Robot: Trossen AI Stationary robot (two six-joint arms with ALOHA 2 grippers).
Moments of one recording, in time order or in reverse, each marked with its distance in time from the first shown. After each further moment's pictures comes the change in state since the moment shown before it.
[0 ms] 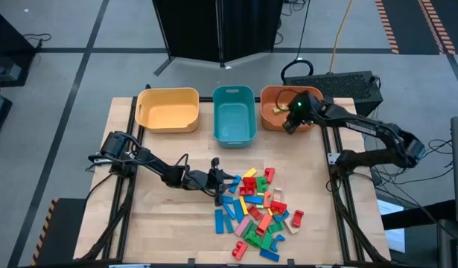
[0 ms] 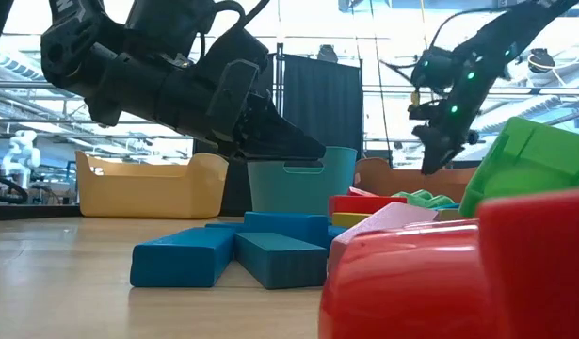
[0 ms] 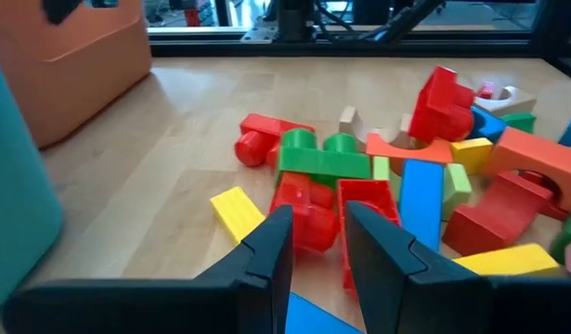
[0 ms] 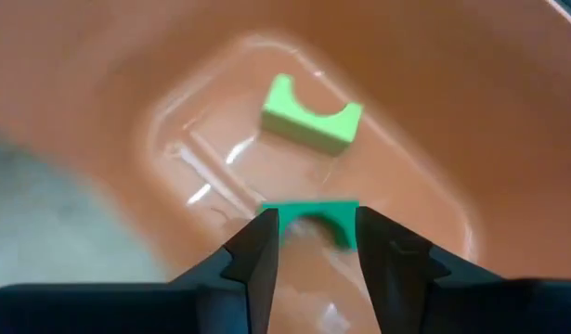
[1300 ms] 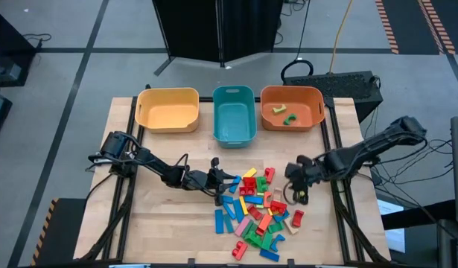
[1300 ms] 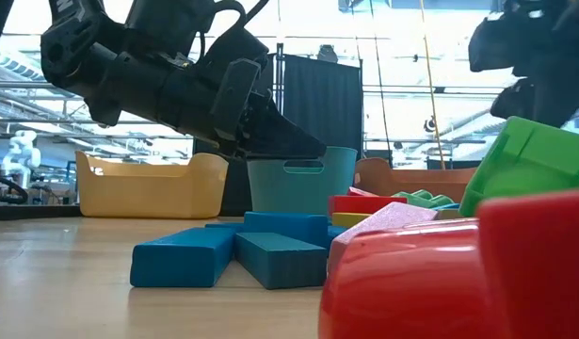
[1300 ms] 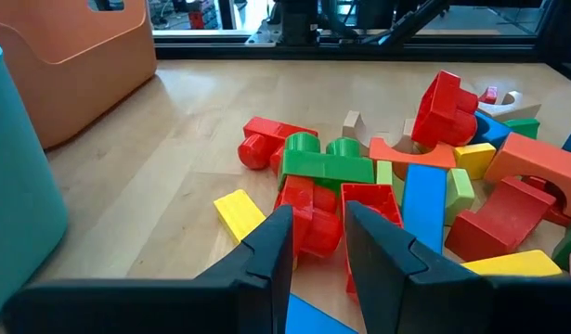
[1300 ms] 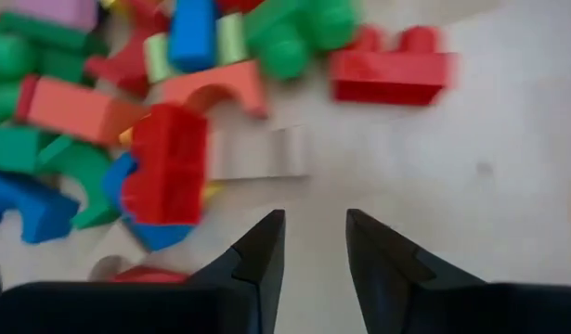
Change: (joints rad) left arm -0.003 0.000 0.000 0.007 -0.008 -0.003; right arm 1.107 -0.065 0.000 -0.268 -0.147 0.678
